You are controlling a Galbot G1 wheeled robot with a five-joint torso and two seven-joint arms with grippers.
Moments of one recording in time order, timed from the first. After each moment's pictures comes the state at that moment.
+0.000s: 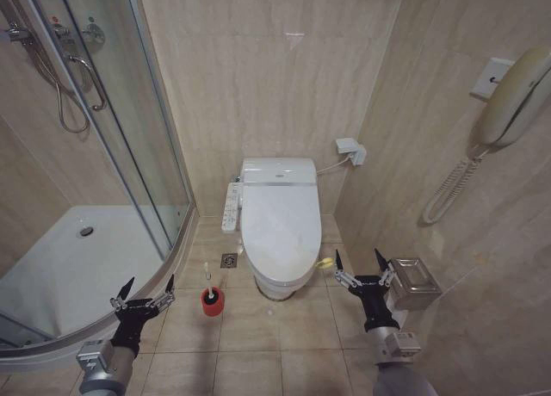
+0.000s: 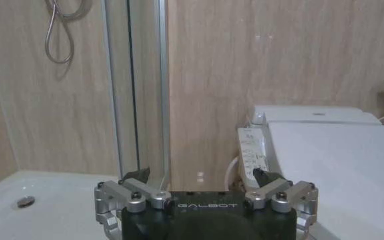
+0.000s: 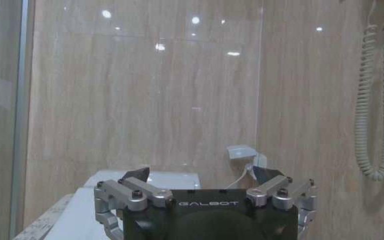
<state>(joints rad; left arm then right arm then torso) 1.61 -1.40 -0.75 -2.13 -0.26 0.14 0.04 -1.56 1.38 0.49 2.09 0.07 0.20 0.19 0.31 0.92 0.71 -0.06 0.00</state>
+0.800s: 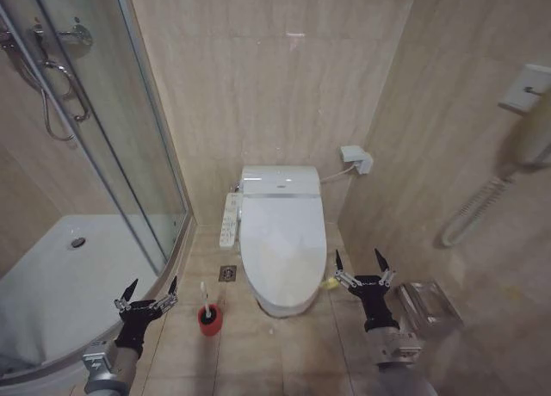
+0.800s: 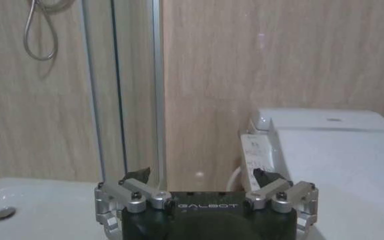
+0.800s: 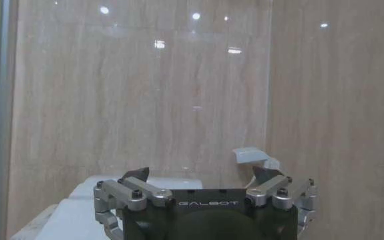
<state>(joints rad) 1.60 -1.41 -0.74 -2.11 -0.25 0.13 0.06 -1.56 1.38 0.49 2.09 0.07 0.20 0.19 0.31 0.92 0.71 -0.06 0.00</state>
